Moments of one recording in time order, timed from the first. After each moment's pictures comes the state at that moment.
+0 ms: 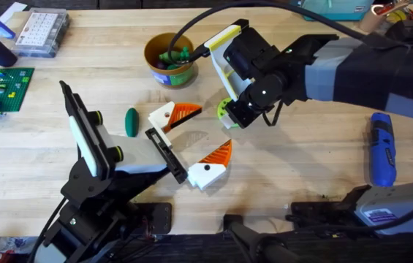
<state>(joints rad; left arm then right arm) -0.60 0.00 0.01 -0.05 0.35 -0.09 0.68 1.63 1.05 -0.71 -0.05 0.00</state>
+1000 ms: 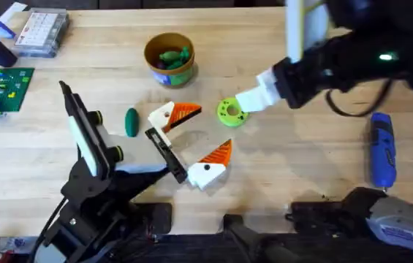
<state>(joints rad) -0.60 0.00 0.01 -0.06 0.34 -0.09 0.62 1.22 1.23 -1.03 -0.05 0.07</state>
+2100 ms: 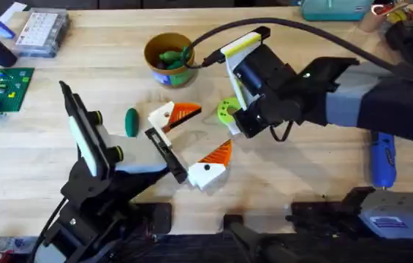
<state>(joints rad) -0.60 0.00 0.01 -0.06 0.34 -0.09 0.71 1.50 0.89 -0.64 0.03 0.16</state>
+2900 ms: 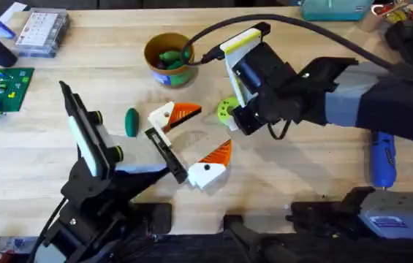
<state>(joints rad) -0.60 0.00 0.01 -0.06 0.34 -0.09 0.71 1.50 0.89 -0.59 0.05 0.16</state>
